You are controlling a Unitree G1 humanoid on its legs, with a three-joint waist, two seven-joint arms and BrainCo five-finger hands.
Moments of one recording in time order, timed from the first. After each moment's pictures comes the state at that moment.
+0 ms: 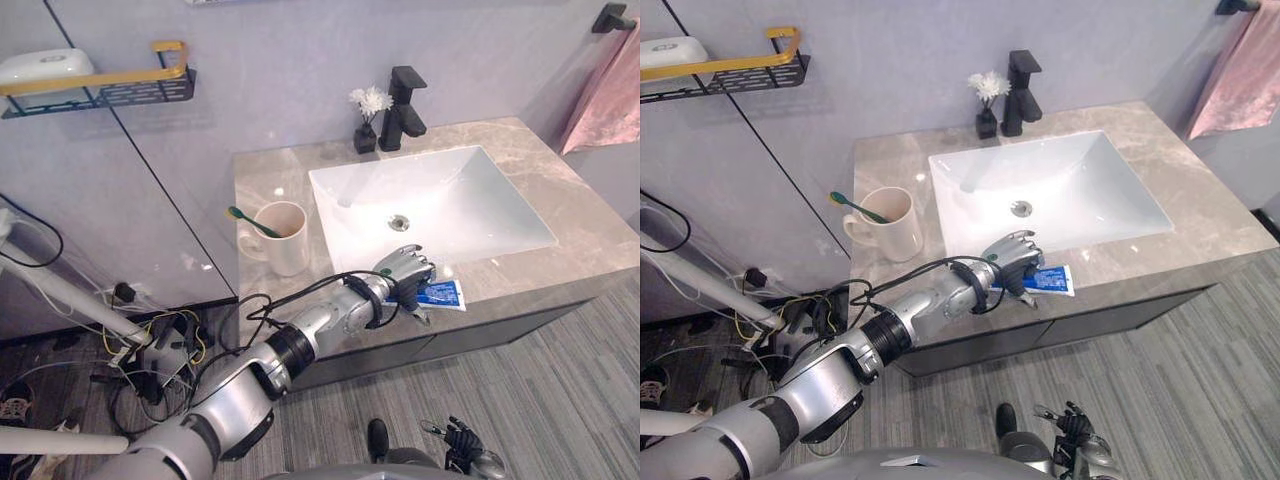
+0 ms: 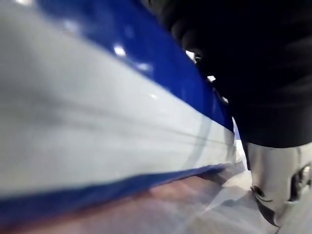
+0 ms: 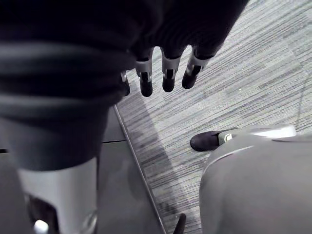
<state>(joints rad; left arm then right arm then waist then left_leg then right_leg) -0.71 0.04 -0.78 0.64 0.81 -0.18 0.15 0.02 -0.14 -0.17 1.14 0.12 -0.07 0.00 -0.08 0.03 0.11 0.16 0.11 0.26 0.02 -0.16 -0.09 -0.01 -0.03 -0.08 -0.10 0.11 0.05</state>
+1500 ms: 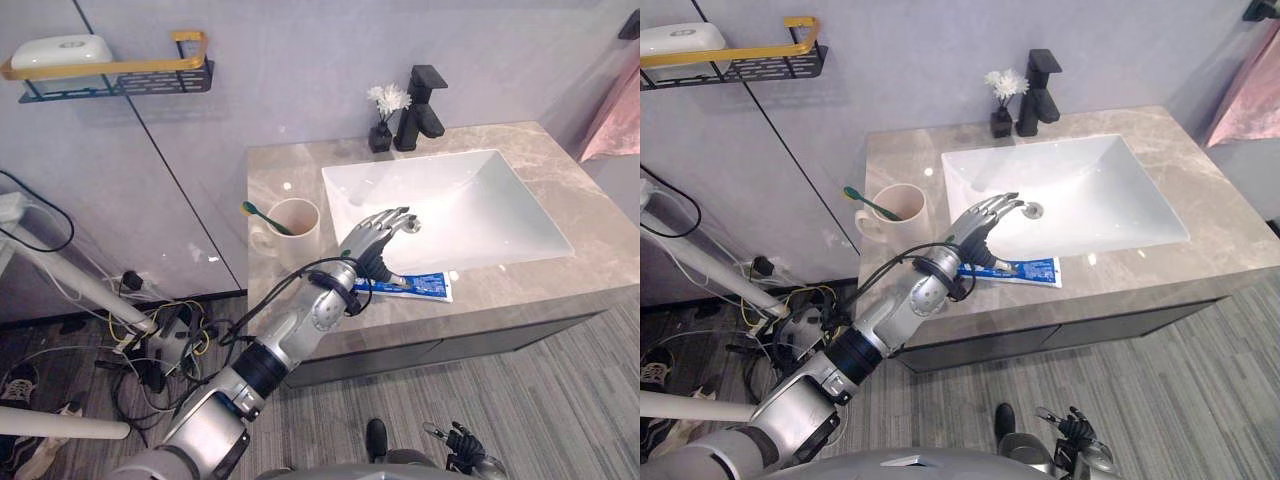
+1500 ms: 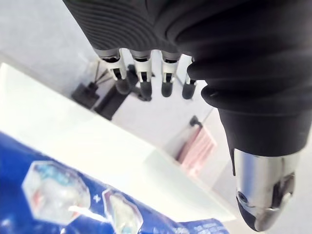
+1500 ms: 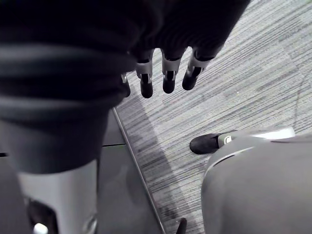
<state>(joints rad) -0.51 0.13 -0.58 0.26 0.67 -0.10 0.18 0.04 -0.13 -0.21 1.13 0.14 -0.08 0.00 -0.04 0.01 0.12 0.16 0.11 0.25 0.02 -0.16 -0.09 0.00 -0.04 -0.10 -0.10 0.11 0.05</state>
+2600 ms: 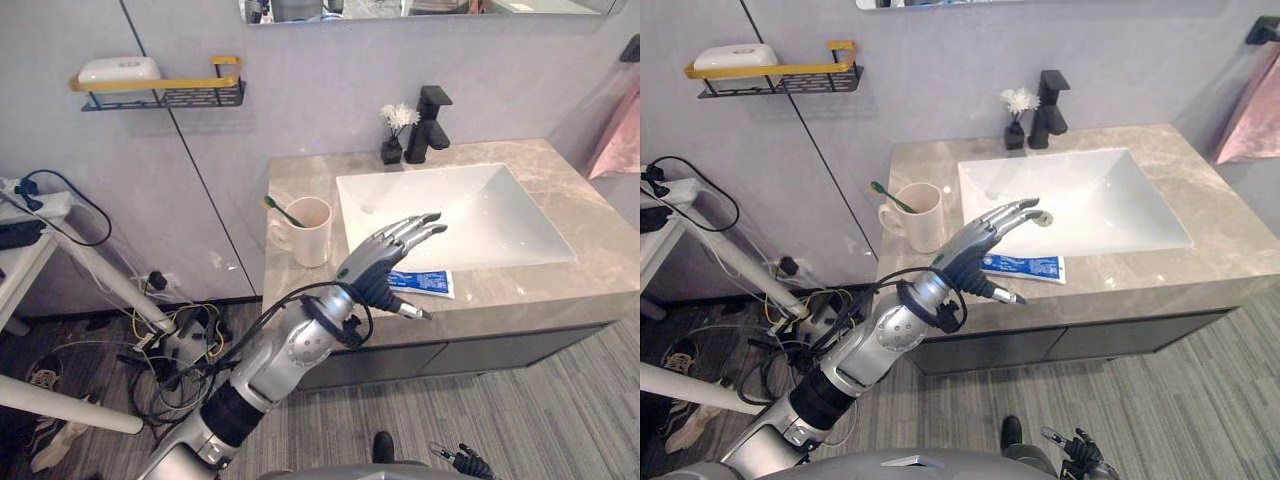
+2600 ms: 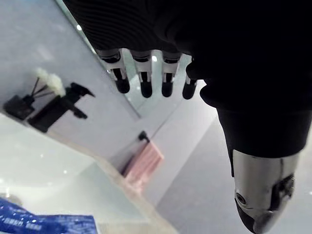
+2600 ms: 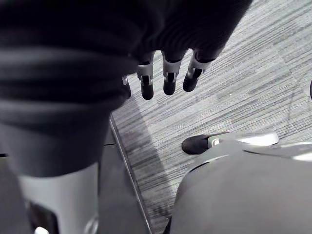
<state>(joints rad) -0.30 0.25 -0.61 -0.15 0.53 -0.19 0.05 0.11 -0.15 -0.17 1.15 0.18 -0.08 0.00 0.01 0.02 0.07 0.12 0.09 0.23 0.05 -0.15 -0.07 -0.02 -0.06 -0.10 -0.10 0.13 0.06</state>
